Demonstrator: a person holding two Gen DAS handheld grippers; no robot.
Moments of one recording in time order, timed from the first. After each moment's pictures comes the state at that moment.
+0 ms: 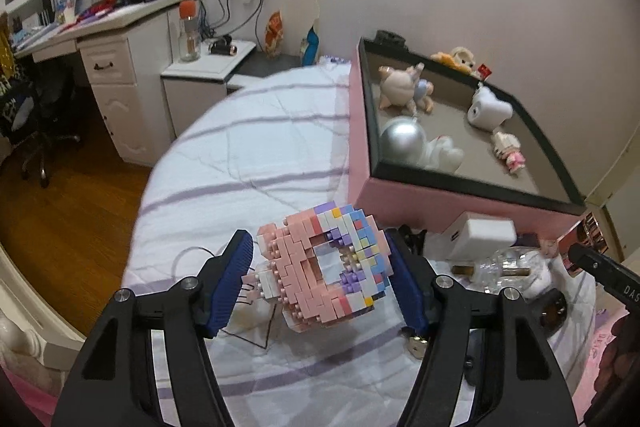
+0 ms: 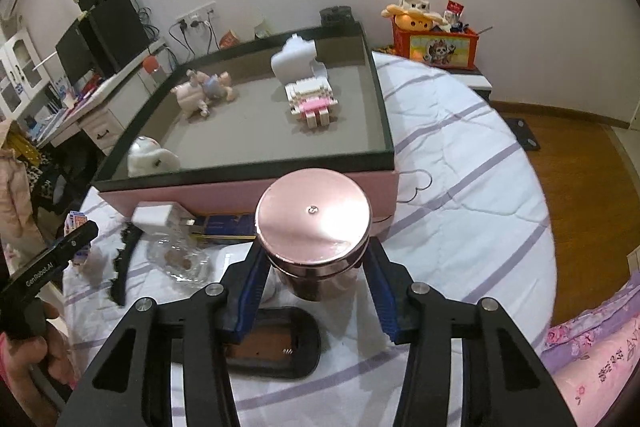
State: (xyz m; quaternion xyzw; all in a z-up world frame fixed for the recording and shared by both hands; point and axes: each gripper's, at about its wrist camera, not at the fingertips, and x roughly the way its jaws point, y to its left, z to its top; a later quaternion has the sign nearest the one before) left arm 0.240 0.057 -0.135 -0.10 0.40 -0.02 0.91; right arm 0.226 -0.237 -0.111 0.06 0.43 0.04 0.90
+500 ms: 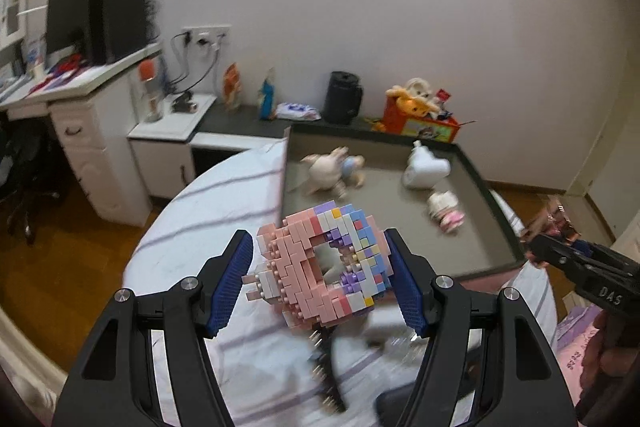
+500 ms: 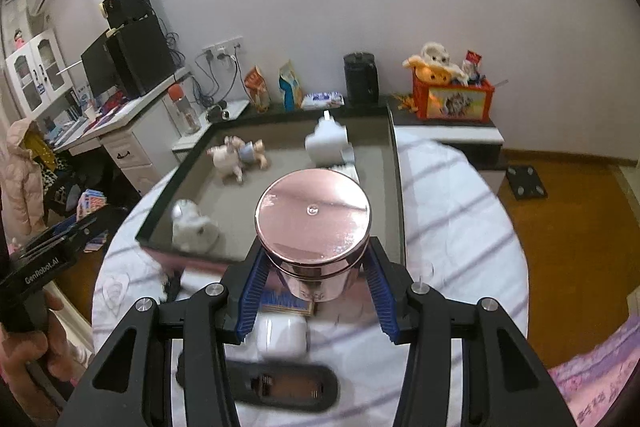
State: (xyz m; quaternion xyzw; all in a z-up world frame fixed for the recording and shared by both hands) left arm 0.273 0.013 -0.058 -0.07 0.34 -0.08 0.93; right arm 0.248 -0.224 -0.047 0.04 0.37 0.07 0.92
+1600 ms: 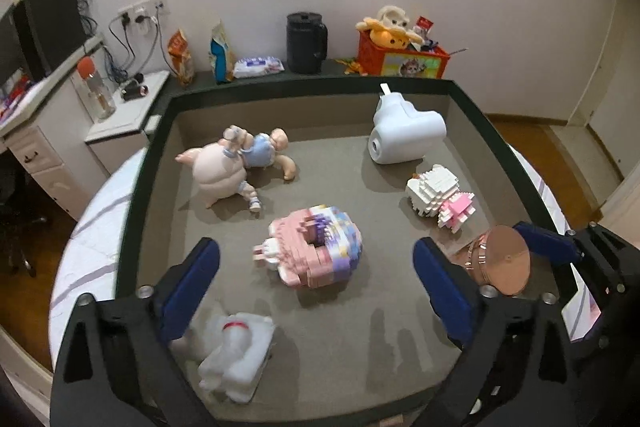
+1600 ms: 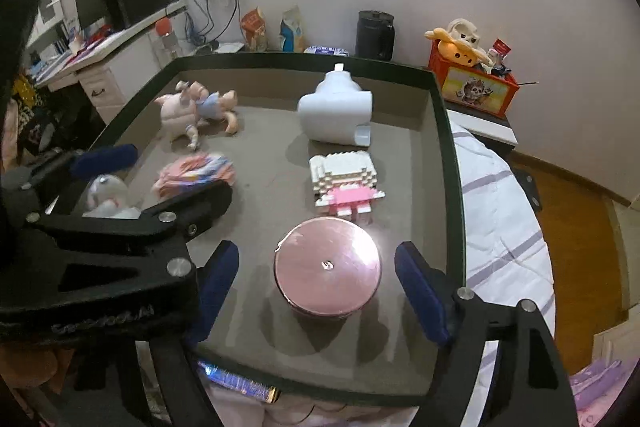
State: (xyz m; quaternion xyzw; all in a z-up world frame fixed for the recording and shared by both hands) left arm 0.372 -0.092 -0.108 0.02 0.43 -0.11 0.90; right arm 0.335 -0.202 -0.109 -0.05 0.45 0.07 0.89
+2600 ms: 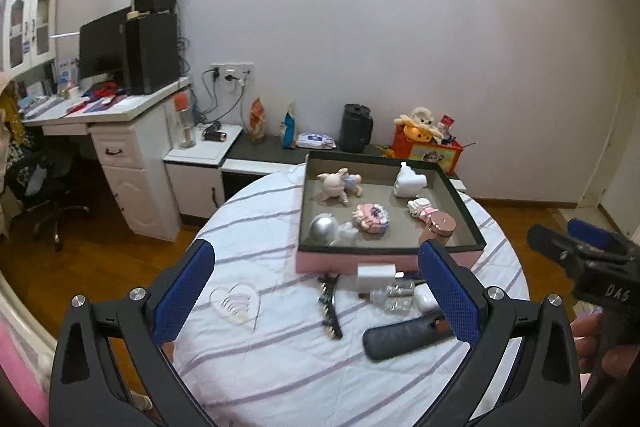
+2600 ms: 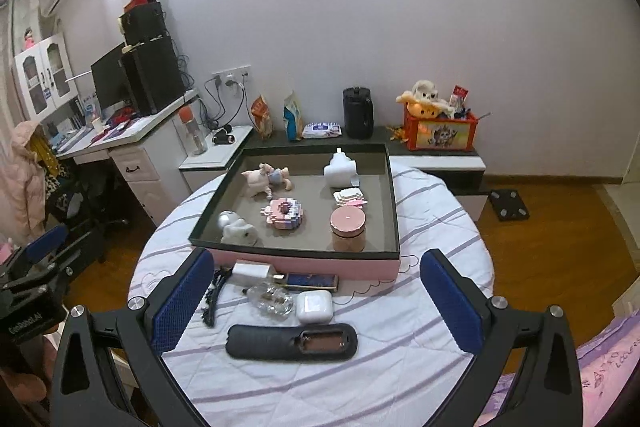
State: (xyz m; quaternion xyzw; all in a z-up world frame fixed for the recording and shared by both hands) left arm 0.142 0.026 0.008 -0.06 0.29 -0.03 0.95; right arm 0.159 -0.195 0.015 0.02 0.33 0.05 0.94
